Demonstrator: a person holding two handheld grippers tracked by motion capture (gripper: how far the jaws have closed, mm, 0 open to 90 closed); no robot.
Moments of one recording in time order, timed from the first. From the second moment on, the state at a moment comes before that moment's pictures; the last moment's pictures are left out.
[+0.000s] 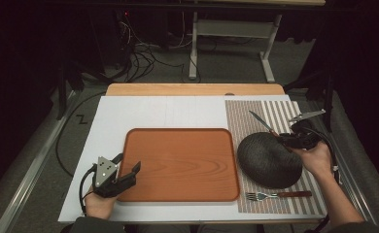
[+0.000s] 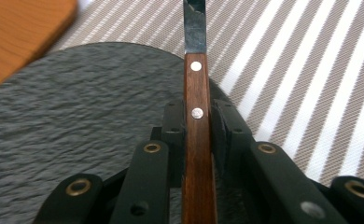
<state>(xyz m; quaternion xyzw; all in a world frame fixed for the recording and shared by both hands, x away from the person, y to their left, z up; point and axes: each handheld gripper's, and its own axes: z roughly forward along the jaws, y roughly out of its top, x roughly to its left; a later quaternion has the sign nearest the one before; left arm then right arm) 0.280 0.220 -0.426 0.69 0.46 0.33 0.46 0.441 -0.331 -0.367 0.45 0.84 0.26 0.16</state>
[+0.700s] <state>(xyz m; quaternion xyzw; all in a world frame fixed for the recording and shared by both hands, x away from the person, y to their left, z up) 0.279 0.220 -0.426 0.68 0.46 0.33 0.46 0.402 -0.294 -0.368 0.40 0.86 0.29 0.14</state>
